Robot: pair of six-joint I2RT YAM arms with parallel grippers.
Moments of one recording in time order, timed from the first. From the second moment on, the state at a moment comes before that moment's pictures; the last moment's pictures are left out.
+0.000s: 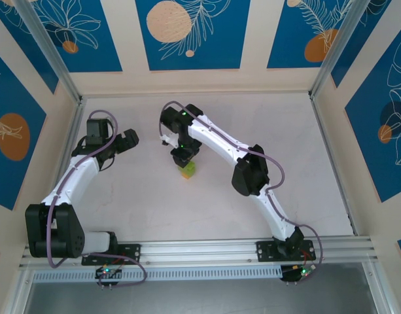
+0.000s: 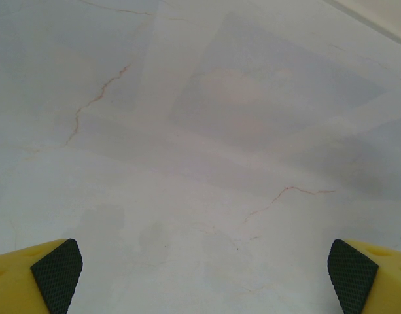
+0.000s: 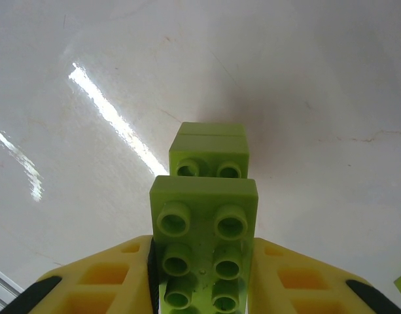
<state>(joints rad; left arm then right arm) -0.02 1.32 0.95 -0.41 0.11 -0.42 0.82 2.38 2.38 -1.55 -0.07 -0.12</state>
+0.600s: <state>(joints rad) -0.02 1.32 0.95 -0.41 0.11 -0.42 0.83 2.31 2.26 -1.46 -0.06 -0.12</state>
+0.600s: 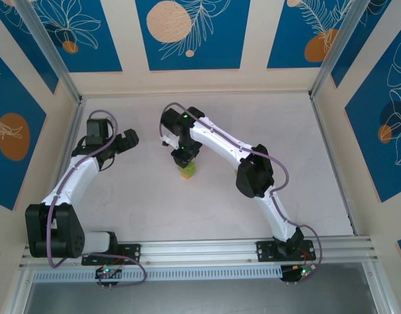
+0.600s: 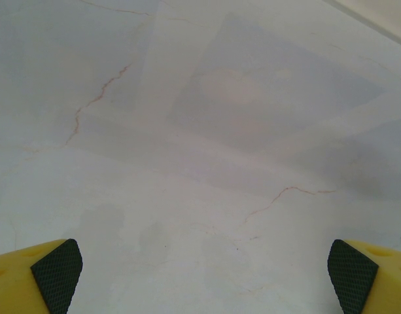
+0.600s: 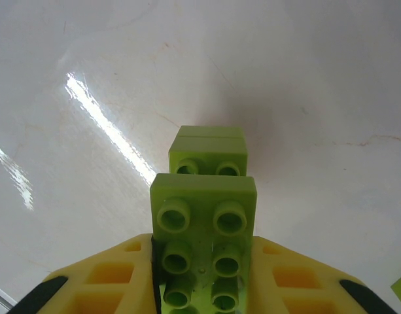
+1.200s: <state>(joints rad) -0.02 1.33 0.95 -0.40 0.11 -0.42 0.83 2.30 2.27 -1.51 -0.05 -0.15</state>
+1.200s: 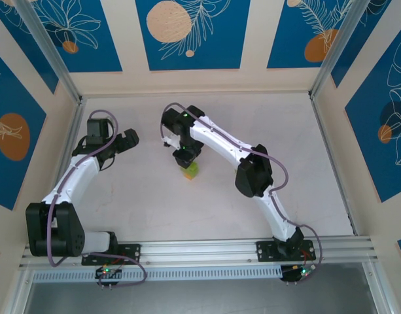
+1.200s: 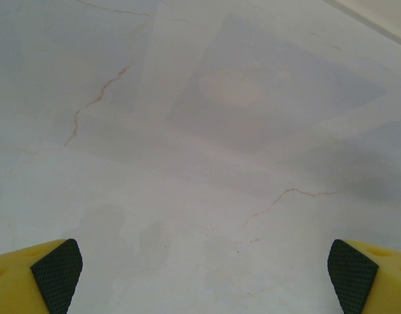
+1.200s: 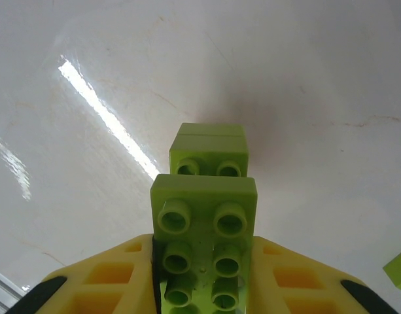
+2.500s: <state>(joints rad) -0.01 1.30 0.92 -0.37 0.11 -0.39 1.11 1.93 1.69 -1.34 -0.06 -0.38</state>
